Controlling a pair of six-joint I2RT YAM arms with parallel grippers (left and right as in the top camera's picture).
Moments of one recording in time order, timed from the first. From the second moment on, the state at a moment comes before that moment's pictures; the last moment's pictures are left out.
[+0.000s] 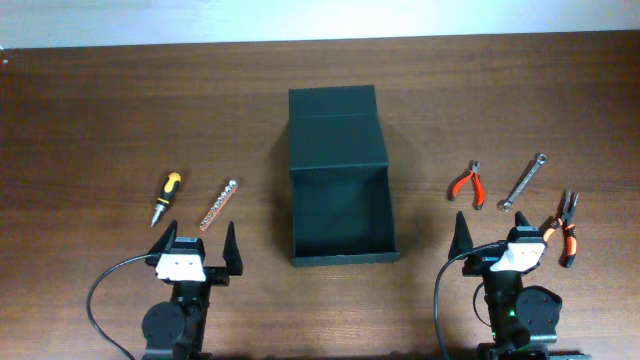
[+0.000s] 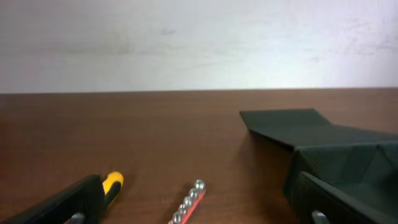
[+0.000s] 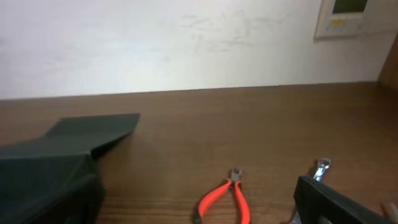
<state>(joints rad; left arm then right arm) -0.06 0.02 0.01 -0.05 -0.01 -0.02 -0.01 0.01 0.01 -0.07 0.00 0.07</state>
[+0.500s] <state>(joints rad) -0.06 0.31 0.60 -0.62 0.00 -0.05 -0.01 0.60 0.88 -0.88 -0.01 0.14</state>
